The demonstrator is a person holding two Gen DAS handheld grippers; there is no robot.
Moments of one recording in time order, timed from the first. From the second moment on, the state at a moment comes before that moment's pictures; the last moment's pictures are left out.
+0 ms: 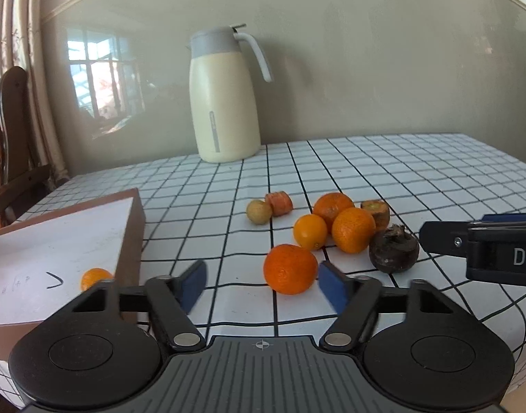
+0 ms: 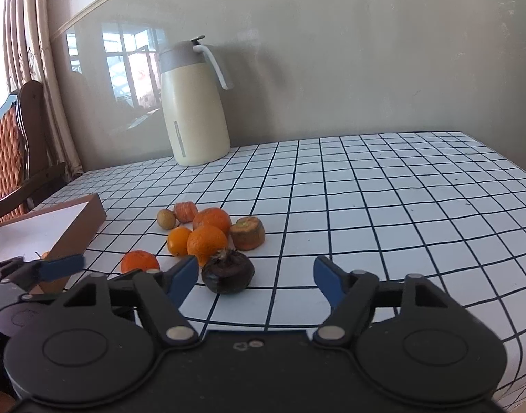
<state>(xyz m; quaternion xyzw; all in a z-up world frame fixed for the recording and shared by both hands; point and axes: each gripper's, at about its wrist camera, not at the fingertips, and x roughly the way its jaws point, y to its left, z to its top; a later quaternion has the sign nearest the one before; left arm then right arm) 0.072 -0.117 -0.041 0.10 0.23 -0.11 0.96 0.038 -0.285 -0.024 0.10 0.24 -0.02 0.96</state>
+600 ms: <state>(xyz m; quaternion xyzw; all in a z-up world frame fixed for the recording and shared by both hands) 0.090 -0.134 -0.055 0.08 0.24 -0.12 0.96 0.067 -0.279 -0.035 0.13 0.26 -0.03 0.96</state>
